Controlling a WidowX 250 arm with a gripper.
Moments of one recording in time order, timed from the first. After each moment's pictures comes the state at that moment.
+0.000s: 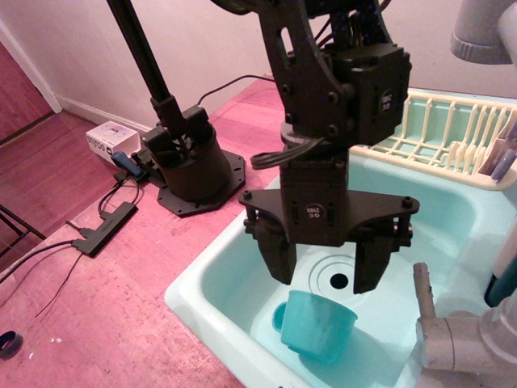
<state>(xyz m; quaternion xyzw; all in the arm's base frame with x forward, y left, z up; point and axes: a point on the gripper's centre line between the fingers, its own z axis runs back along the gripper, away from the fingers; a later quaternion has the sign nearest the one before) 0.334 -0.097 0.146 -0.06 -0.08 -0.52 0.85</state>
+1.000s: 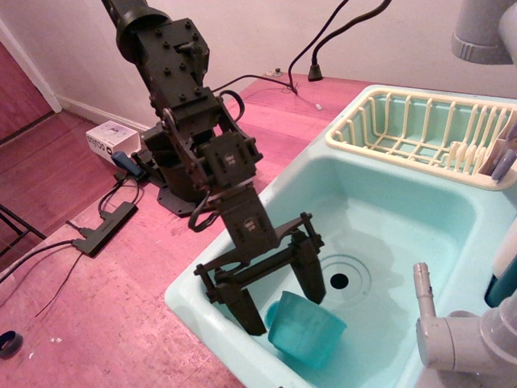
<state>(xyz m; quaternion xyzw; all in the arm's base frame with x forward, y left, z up) 0.305 -0.124 0.100 -0.07 -0.35 -0.21 0.91</state>
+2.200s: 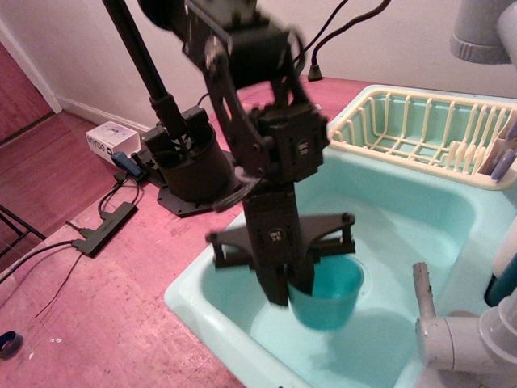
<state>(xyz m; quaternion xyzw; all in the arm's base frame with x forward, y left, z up) 0.308 -0.110 0.123 -0.06 -0.08 -0.43 0.90</state>
